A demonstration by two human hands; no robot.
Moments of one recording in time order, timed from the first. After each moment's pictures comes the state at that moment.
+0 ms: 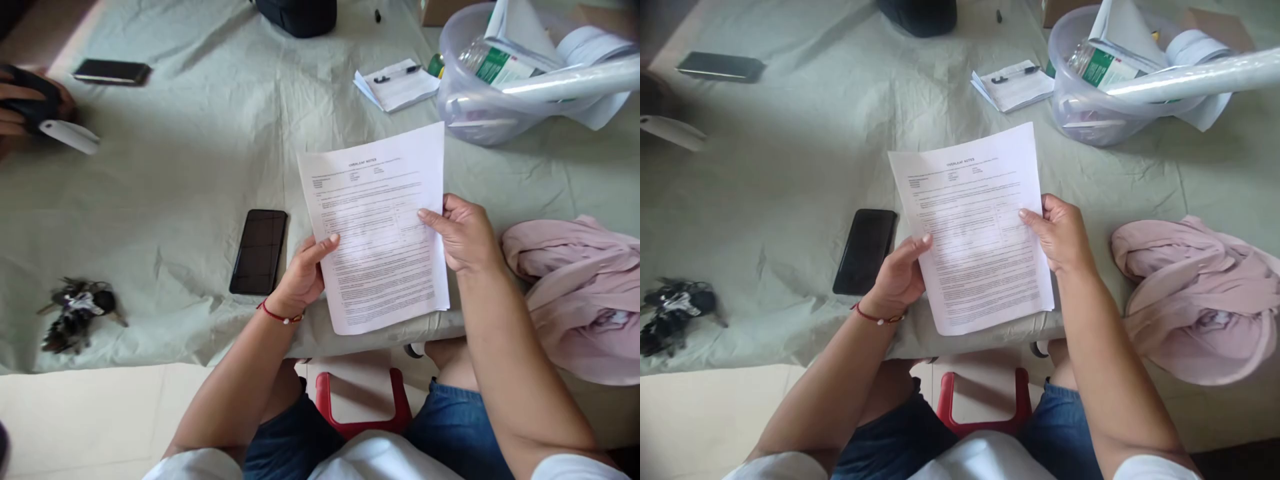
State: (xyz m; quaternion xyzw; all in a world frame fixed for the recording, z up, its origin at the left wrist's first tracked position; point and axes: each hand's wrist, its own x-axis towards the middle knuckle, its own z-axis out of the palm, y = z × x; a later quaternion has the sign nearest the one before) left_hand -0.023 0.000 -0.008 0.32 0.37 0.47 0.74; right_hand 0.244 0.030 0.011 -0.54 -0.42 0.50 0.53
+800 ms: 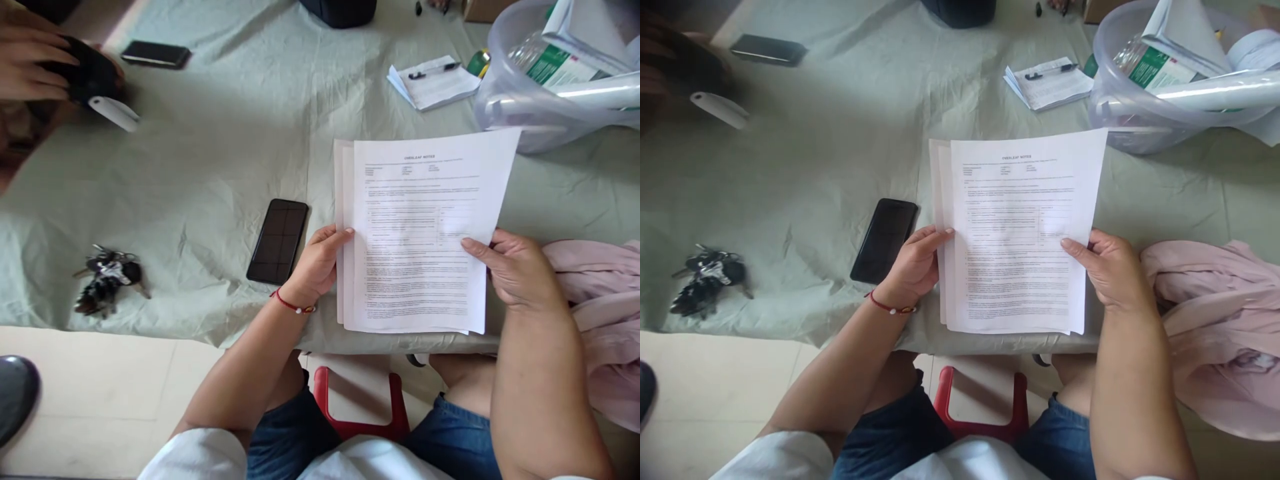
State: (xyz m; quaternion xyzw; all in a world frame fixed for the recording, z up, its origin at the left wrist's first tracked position) left_hand -0.025 0.006 -0.007 0.26 0.46 0.48 0.70; right_hand 0.284 -0.002 0.015 -0.61 -0.42 0.51 0.44
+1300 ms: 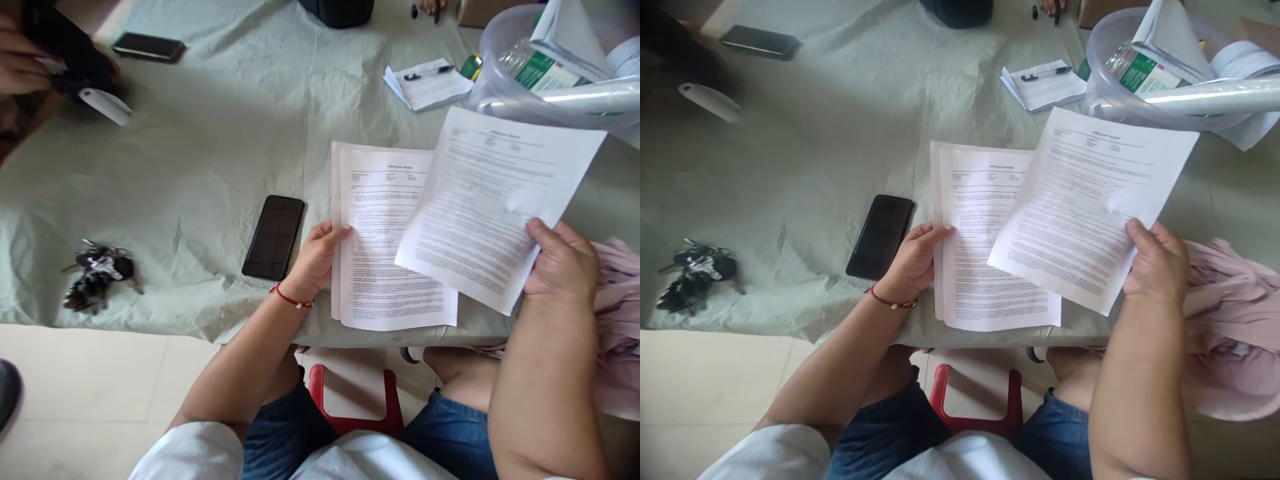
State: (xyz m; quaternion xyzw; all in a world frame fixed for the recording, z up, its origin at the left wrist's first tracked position) left_hand -0.021 0.004 -0.007 0.27 0.47 0.48 0.69; right_hand 0.324 0.013 0.010 -0.63 -0.28 0.29 0.66
